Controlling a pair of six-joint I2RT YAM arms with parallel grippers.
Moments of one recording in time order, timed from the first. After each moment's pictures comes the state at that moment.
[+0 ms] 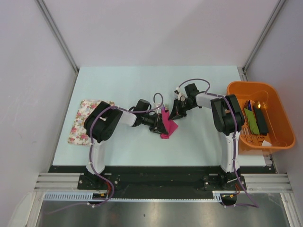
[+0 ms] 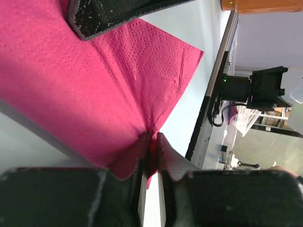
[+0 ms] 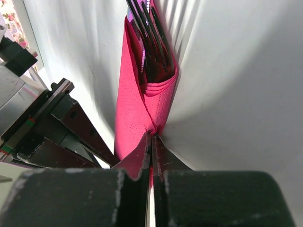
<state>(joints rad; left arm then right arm) -0.55 2.09 1.02 0.24 0.97 -0.58 0.31 2.16 1.40 -0.40 -0.80 0.30</state>
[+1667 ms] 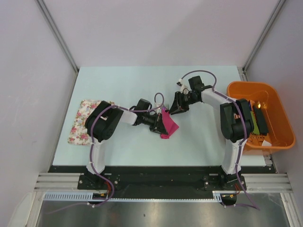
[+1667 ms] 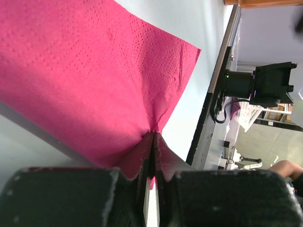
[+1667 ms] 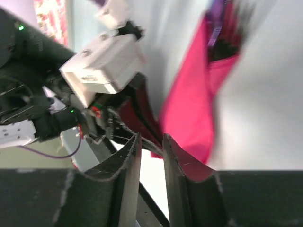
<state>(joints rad) -0.55 2.11 1.05 0.19 0.99 -0.53 0.29 1.99 1.42 -0.52 -0.80 0.29</state>
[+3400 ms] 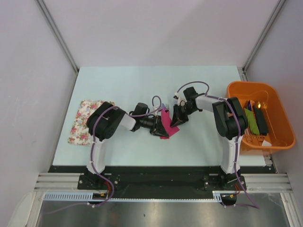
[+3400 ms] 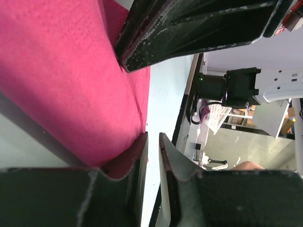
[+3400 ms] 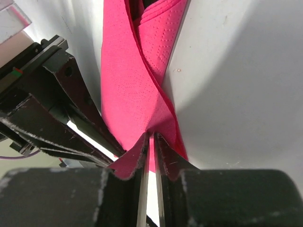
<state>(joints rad) -0.55 2.13 0.93 0.52 1.06 -0.80 0.35 2.07 1.30 -0.52 -0.70 0.23</state>
